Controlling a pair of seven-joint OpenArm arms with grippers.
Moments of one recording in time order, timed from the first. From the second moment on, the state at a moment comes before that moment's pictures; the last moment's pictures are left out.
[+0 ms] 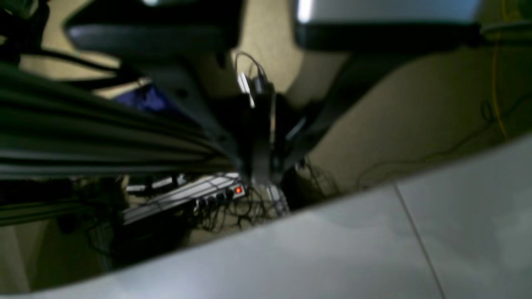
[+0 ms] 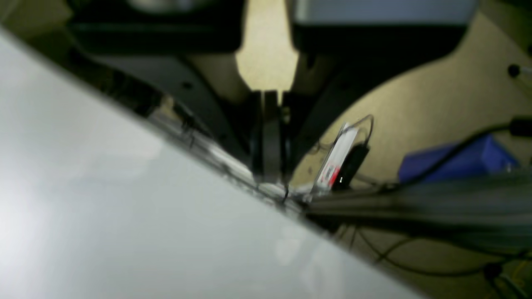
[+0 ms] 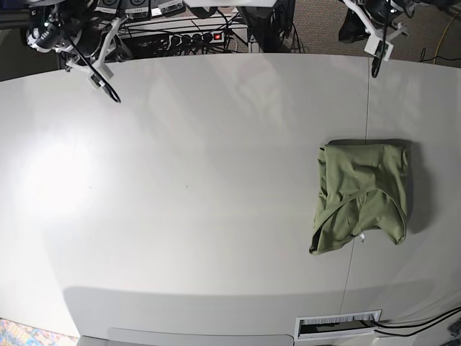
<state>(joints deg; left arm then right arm) 56.5 -14.2 -16.9 119.9 -29.2 -28.9 36.6 -43.3 28.2 21.8 112.6 36.0 39.7 -54.5</state>
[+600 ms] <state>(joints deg) 66.6 -14.3 -16.9 117.9 -29.5 -29.1 37.3 -63.5 28.4 22.0 112.6 33.8 39.7 -54.1</state>
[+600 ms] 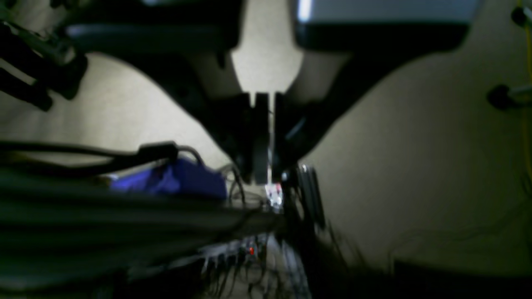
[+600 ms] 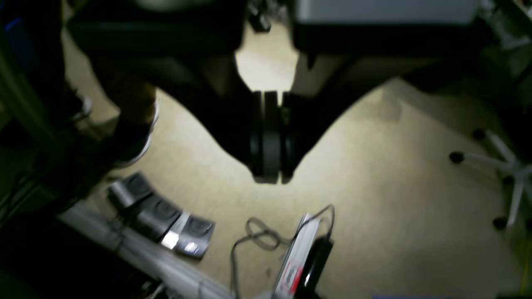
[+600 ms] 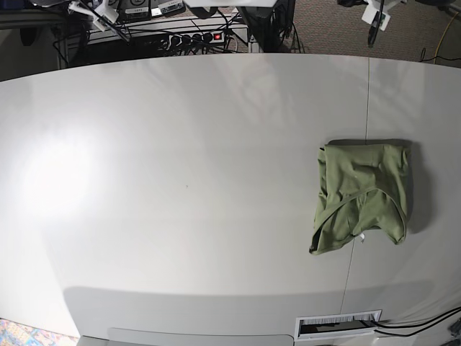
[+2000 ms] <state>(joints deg) 26.1 -10.0 10.0 38.4 -15.6 -15.5 -1.7 -12.8 8.5 3.9 26.4 -3.5 18.8 -8.6</state>
